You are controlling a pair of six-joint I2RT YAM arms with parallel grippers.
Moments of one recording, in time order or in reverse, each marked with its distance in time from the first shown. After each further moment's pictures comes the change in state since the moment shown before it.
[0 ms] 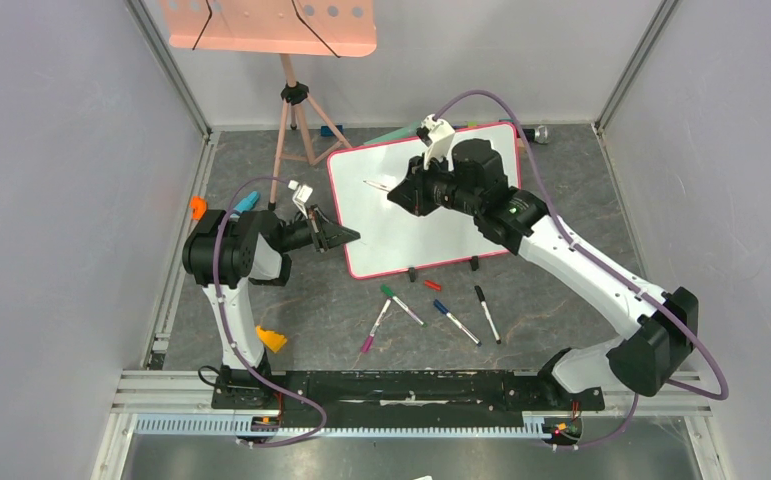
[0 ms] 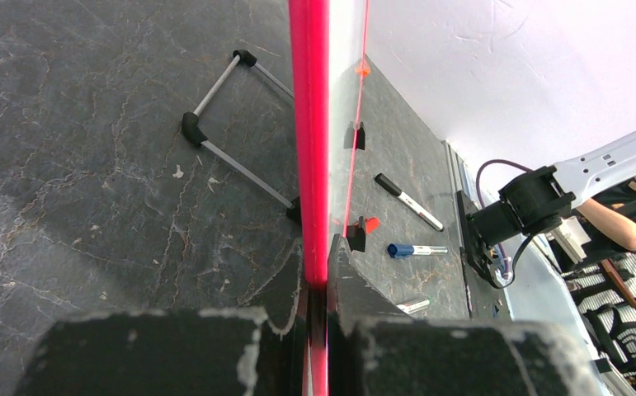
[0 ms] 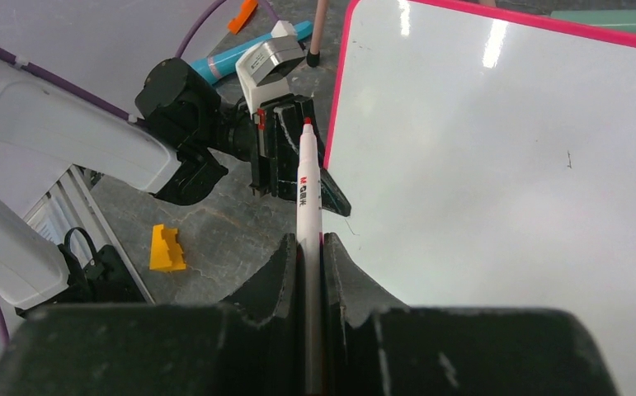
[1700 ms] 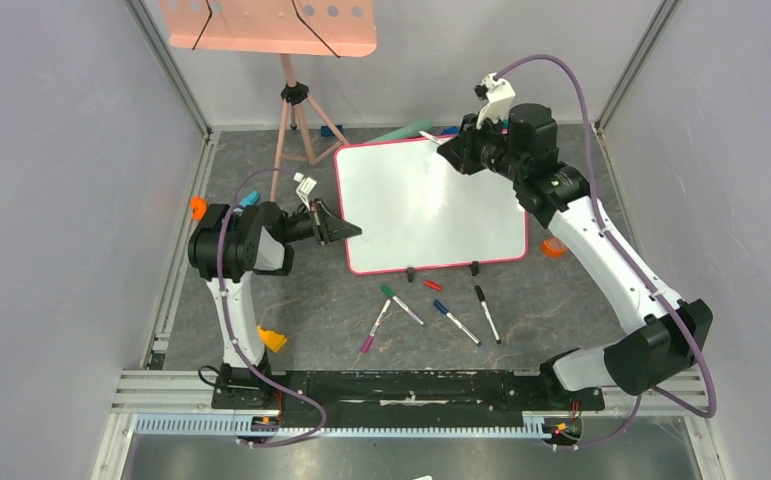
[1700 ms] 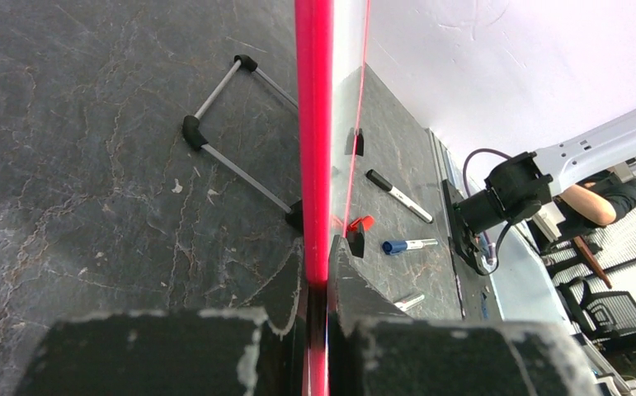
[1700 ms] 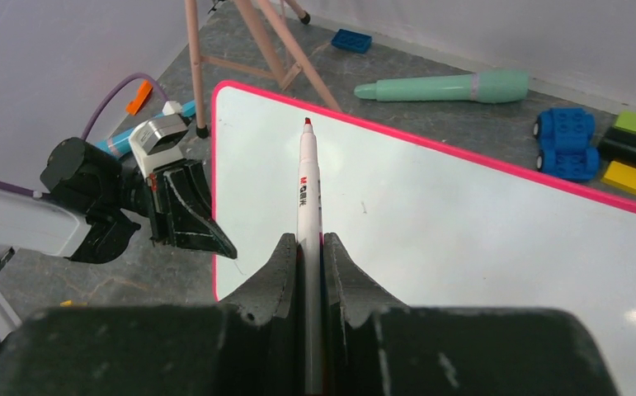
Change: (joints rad) left arm -0.008 0.066 0.119 -0.010 0.074 -0.060; right arm -0.280 -0.010 0.097 -0.045 -0.032 -0.096
